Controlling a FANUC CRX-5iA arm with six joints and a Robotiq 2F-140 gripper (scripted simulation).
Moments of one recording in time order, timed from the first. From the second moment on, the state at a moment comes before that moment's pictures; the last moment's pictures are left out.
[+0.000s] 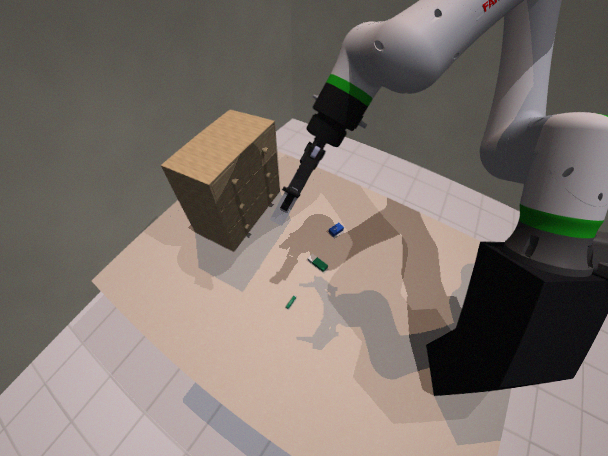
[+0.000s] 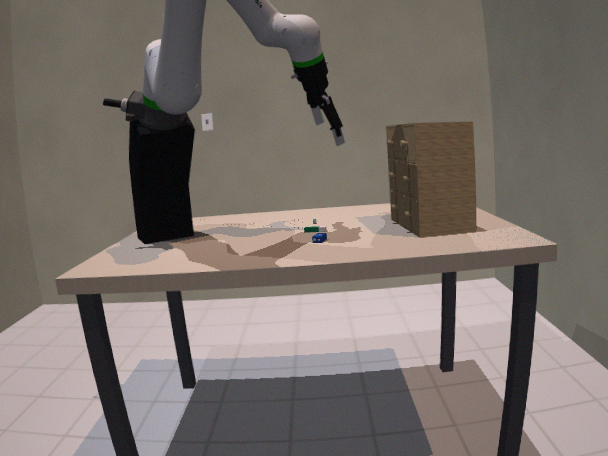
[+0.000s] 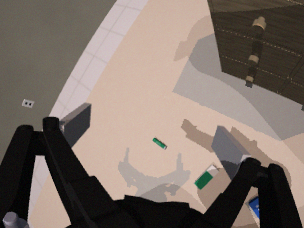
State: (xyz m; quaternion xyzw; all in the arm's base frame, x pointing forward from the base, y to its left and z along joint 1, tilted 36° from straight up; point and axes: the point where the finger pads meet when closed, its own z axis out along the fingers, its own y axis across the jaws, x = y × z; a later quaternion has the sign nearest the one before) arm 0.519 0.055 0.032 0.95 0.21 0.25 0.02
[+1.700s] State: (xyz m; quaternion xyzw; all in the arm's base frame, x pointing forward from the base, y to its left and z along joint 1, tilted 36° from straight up) arm 0.569 -0.116 0.137 0.70 0.18 0.66 0.21
